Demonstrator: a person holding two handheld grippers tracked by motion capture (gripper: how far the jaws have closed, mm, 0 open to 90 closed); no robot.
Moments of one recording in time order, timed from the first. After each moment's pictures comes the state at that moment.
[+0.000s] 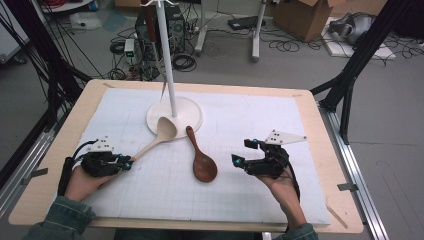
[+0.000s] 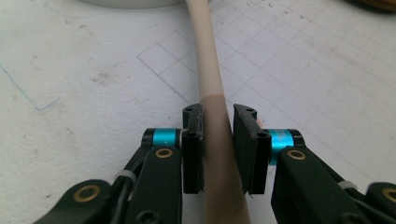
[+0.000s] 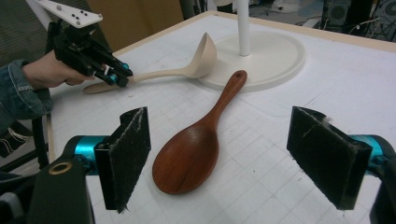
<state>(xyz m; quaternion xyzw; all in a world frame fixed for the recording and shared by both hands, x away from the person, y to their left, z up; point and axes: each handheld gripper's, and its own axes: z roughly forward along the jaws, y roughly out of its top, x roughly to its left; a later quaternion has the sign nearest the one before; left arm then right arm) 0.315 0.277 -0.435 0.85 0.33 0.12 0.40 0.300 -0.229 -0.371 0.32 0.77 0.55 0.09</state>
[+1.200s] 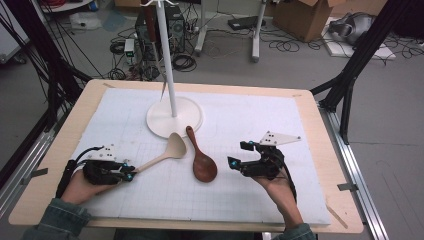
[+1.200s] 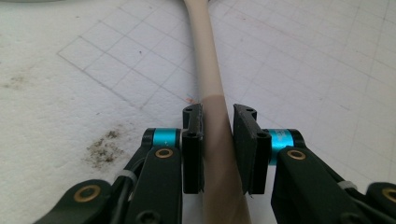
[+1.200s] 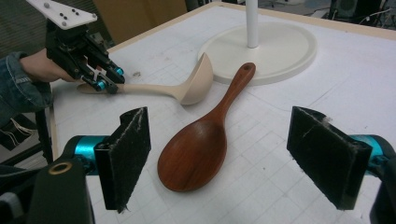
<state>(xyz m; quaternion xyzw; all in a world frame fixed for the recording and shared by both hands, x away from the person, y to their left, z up) 0.303 0.269 -0.437 0.88 0.25 0.06 0.40 0.301 -0.219 -0.376 0.31 0.78 0.54 0.08</state>
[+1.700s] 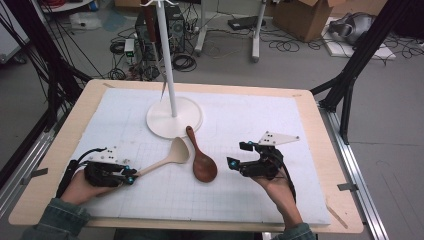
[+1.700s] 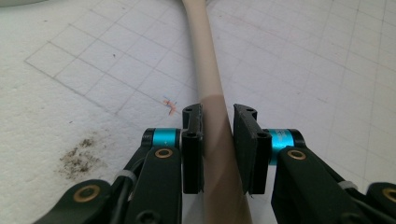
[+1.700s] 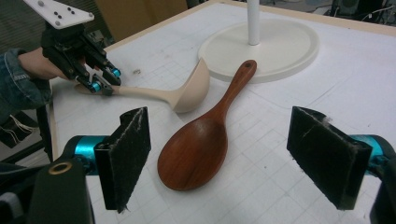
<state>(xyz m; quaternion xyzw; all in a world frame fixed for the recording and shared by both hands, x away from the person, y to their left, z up) 0.301 0.265 -0.437 0.89 0.23 0.04 0.40 0.302 -0.218 -0.377 0.32 0.78 0.54 0.07</state>
